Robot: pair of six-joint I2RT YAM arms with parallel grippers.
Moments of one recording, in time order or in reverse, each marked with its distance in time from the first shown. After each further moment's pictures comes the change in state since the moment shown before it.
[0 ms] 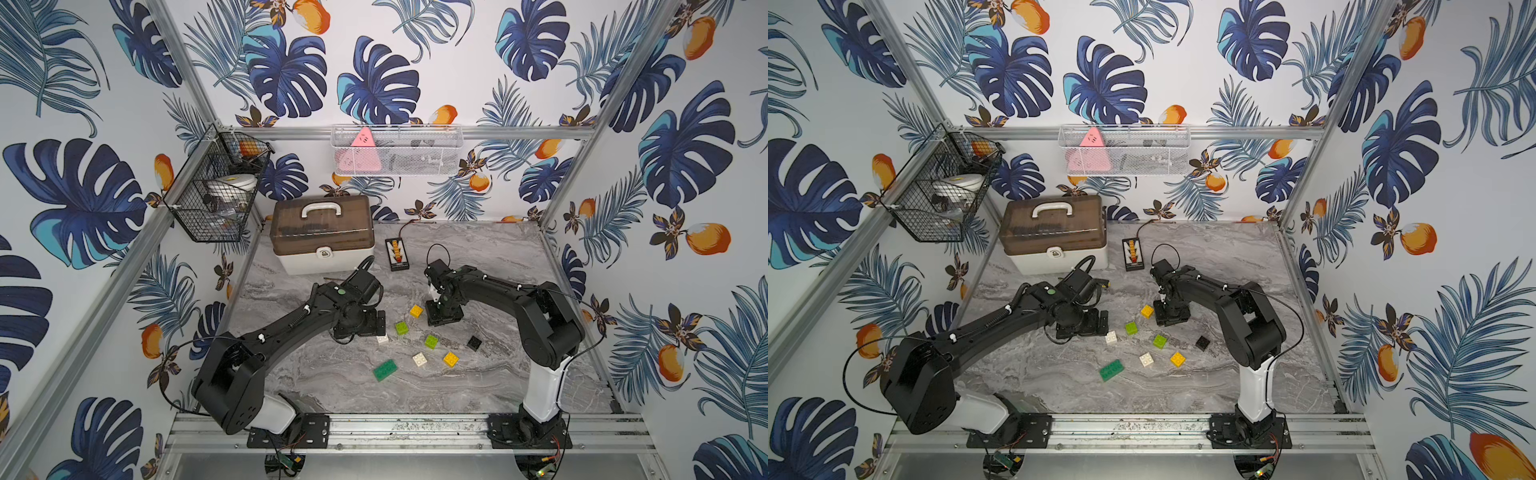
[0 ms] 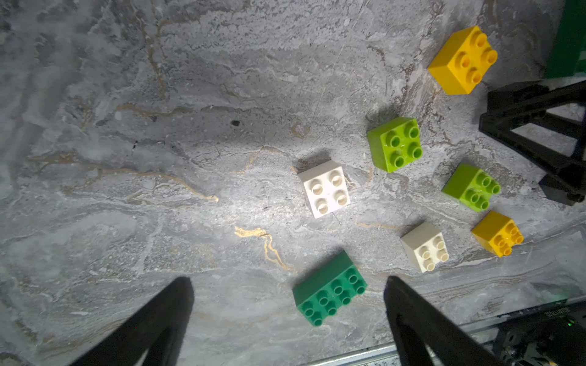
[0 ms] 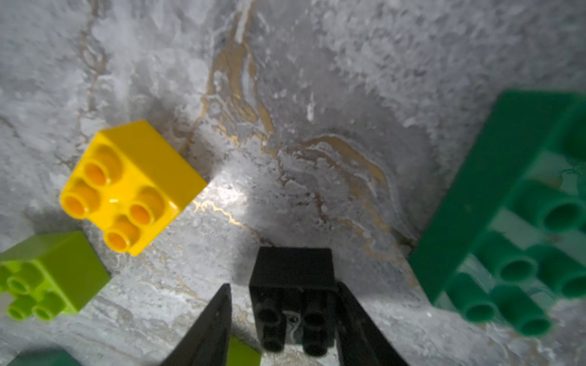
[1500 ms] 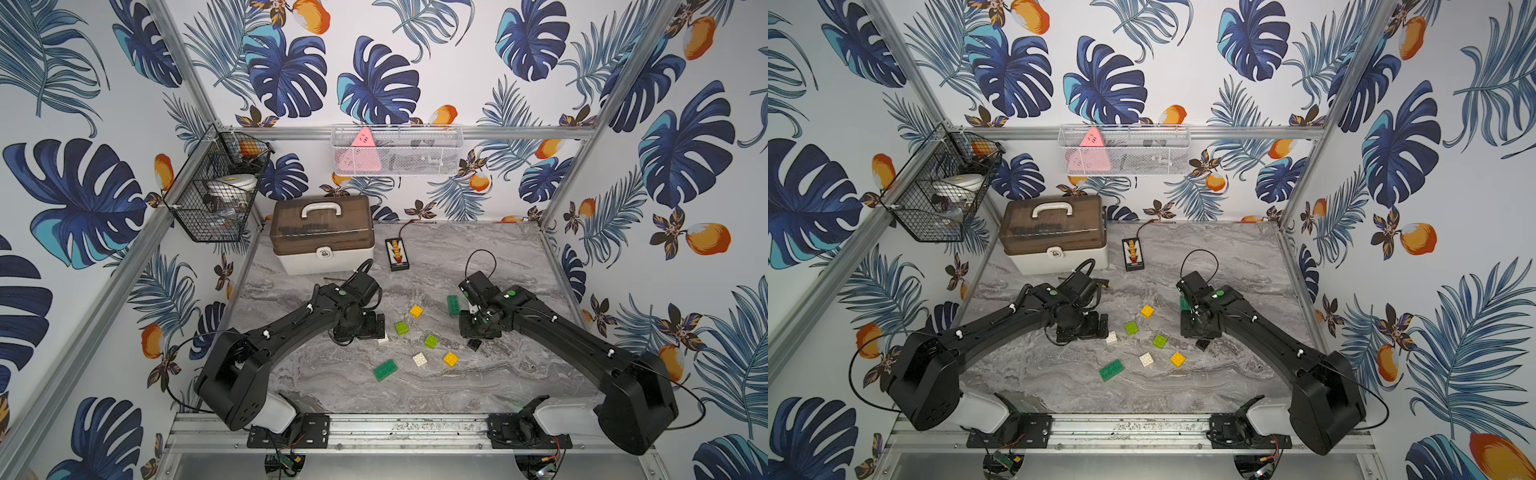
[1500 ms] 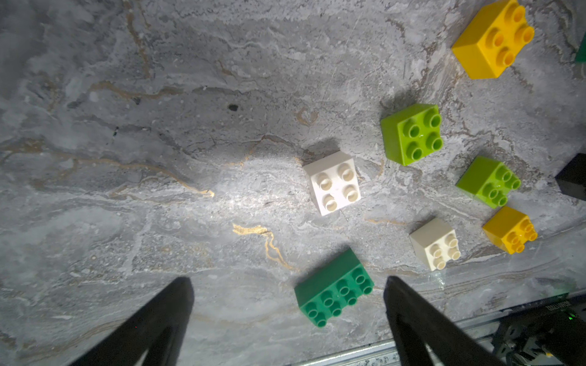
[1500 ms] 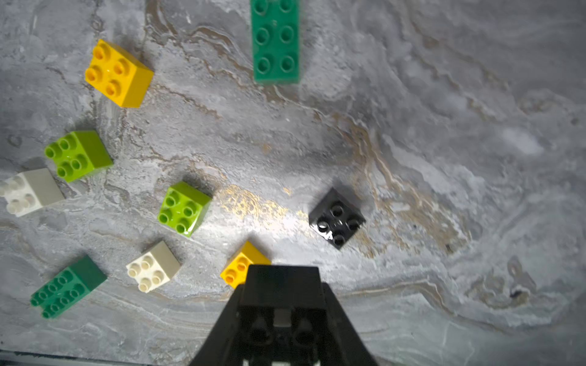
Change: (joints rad) left arm 0.016 0.032 -0.027 0.027 0.043 0.005; right arm 0.000 -0.615 -0.314 -0.165 0.153 0.254
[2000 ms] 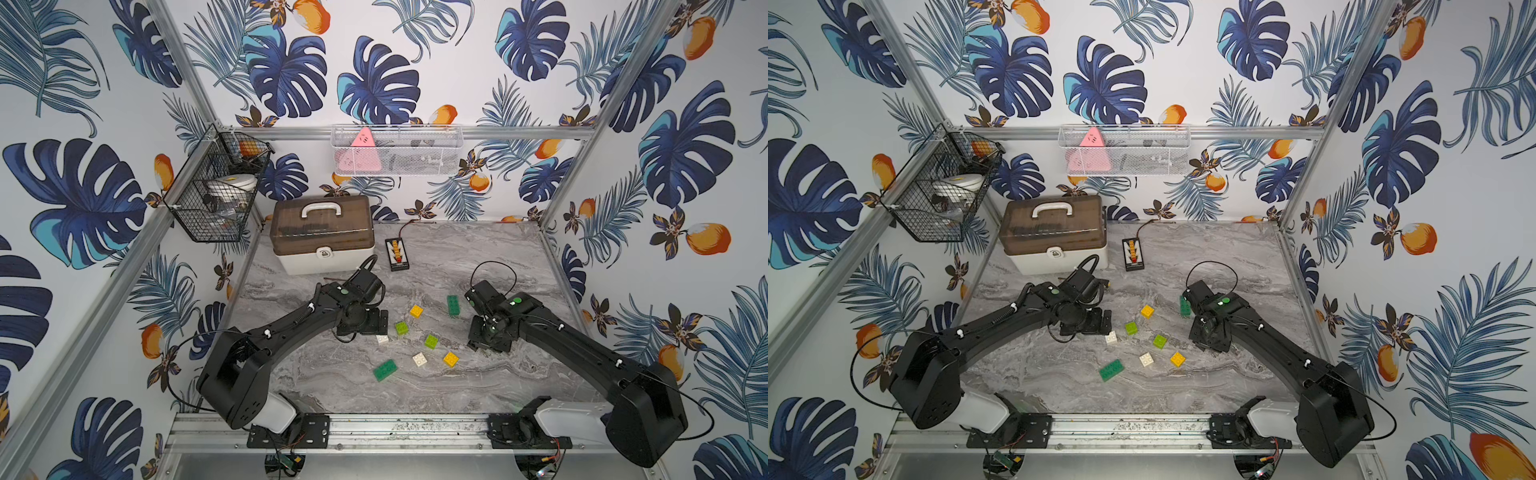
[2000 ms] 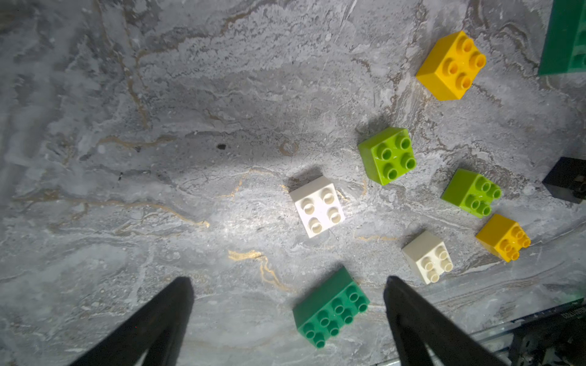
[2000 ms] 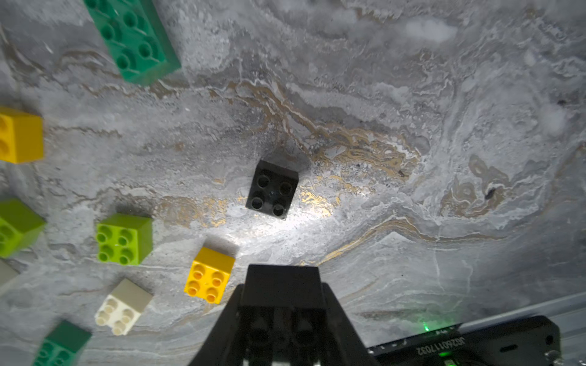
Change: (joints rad) left arm -0.019 -0.002 0.024 0.043 -0.049 0.074; right arm -0.018 -0.027 -0.043 -0.058 0.075 0.325
